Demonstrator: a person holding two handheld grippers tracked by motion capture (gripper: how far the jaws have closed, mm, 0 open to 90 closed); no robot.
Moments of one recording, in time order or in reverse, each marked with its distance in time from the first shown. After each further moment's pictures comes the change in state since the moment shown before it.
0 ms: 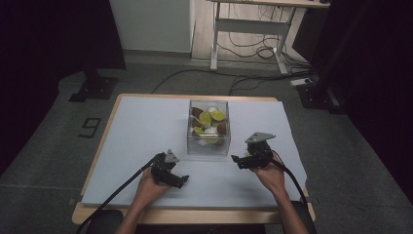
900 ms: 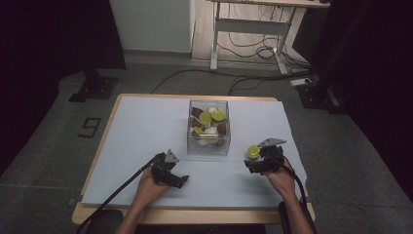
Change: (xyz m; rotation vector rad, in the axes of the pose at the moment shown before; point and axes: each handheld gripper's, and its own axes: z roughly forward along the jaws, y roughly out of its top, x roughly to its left) left arm 0.000 0.000 0.000 -0.002 0.000 -0.001; right arm -0.032 -0.044 0.004 0.081 -0.093 0.088
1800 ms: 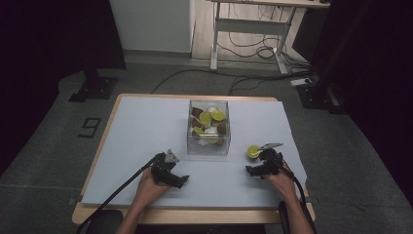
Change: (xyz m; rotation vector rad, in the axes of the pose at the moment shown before) left arm 0.000 0.000 0.000 -0.001 0.001 -0.001; right arm -0.013 -0.026 0.033 0.125 0.007 0.065
